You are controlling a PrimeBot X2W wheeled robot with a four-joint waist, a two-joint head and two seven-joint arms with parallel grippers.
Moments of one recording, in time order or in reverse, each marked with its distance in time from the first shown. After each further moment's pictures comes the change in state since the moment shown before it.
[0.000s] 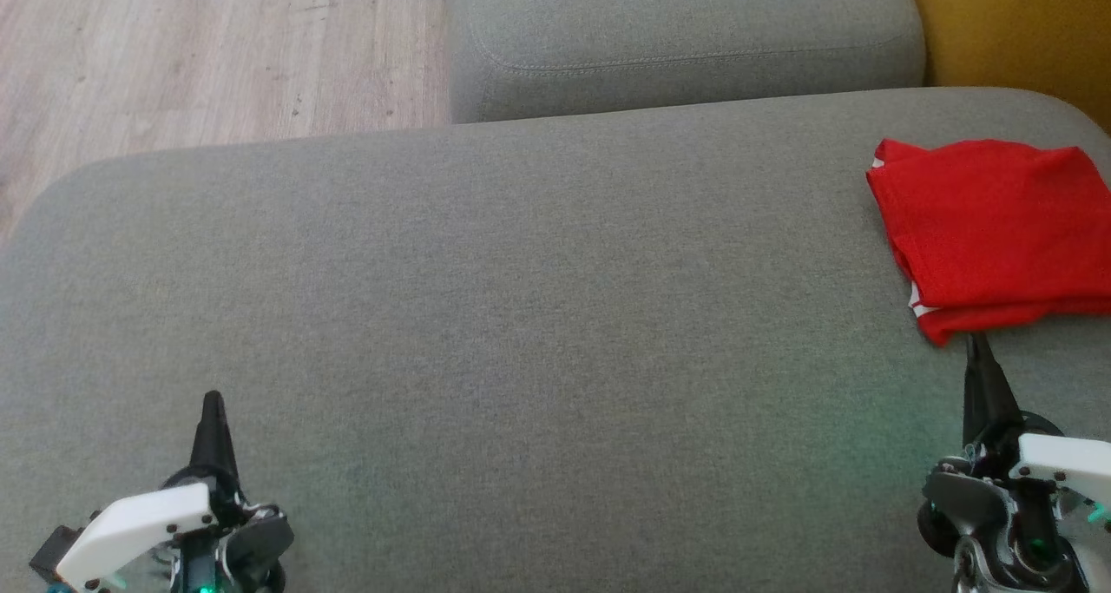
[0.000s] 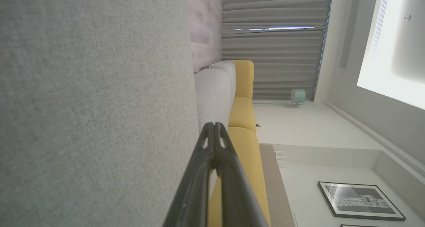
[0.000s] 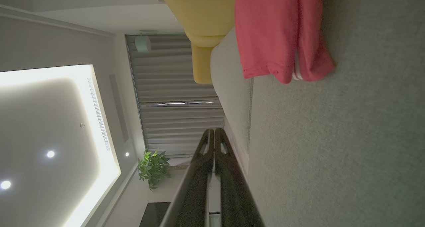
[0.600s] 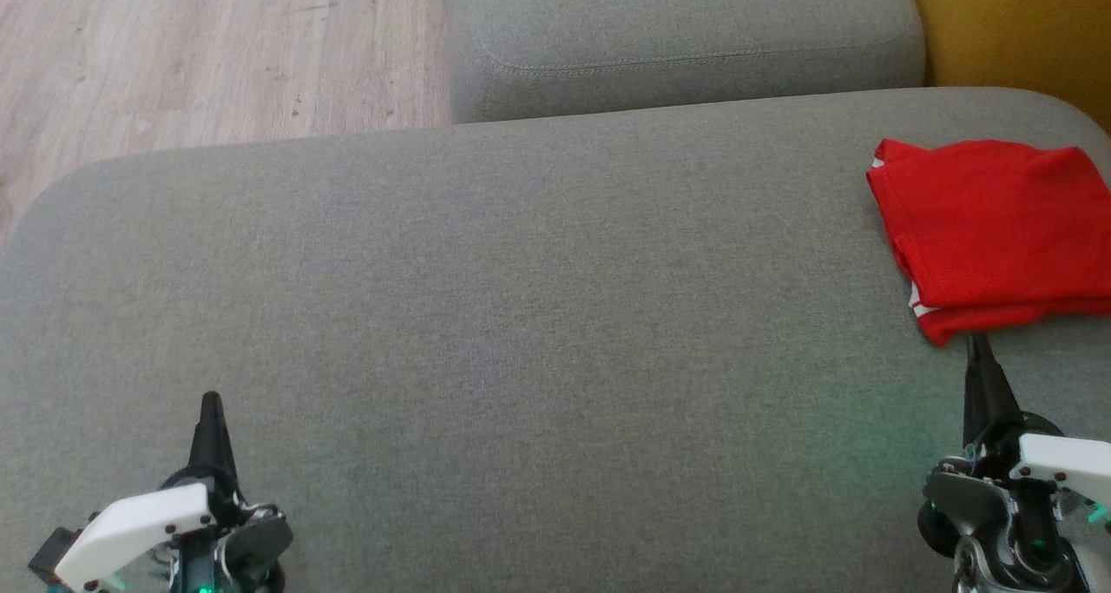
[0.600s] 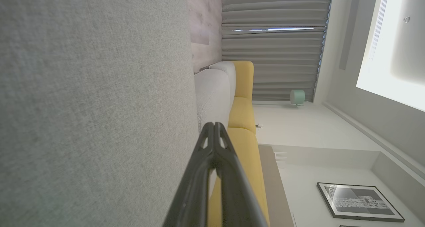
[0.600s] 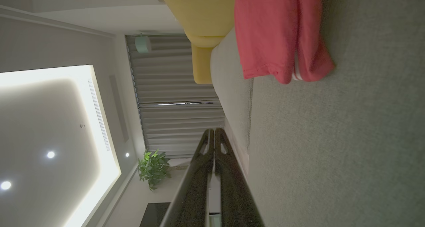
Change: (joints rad) left arm 0.000 -0.005 0.010 0.000 0.001 0.000 0.006; right arm 0.000 0.002 -0.004 0.000 -0.001 0.000 0.001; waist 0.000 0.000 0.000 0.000
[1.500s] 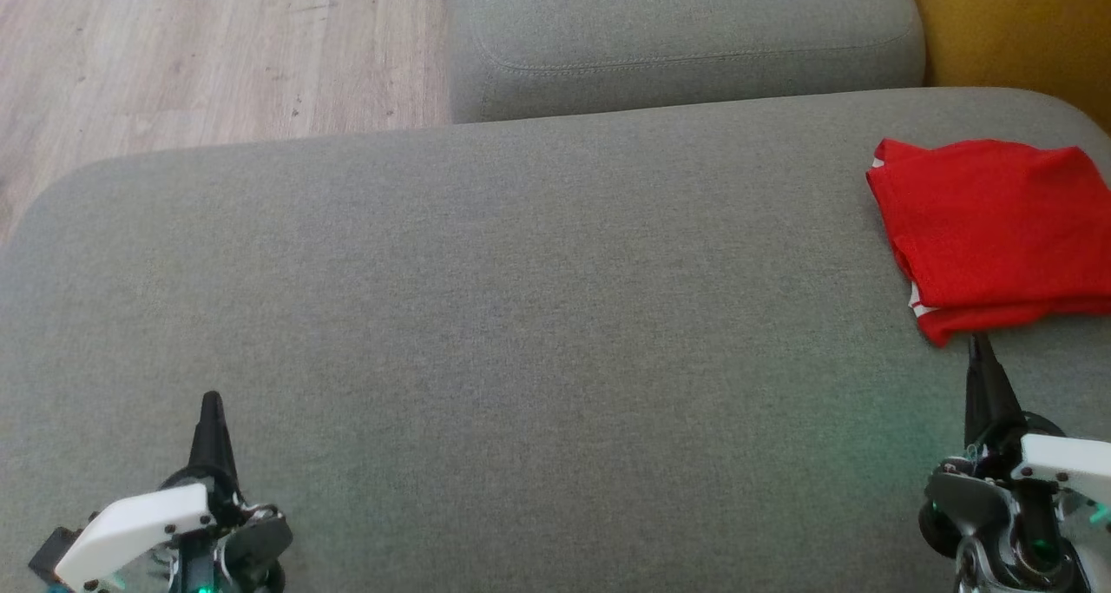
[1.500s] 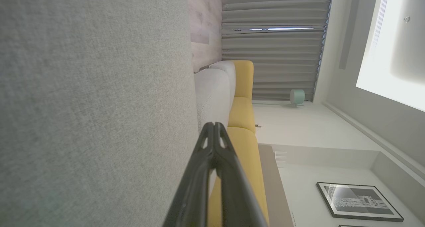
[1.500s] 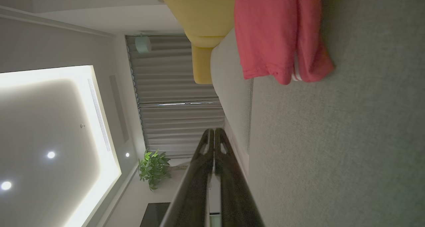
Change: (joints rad) left arm 0.000 -0.003 0.007 0.000 0.002 0.000 0.008; right arm 0.000 0.002 -0.007 0.000 -0.001 0.000 0.007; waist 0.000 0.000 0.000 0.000
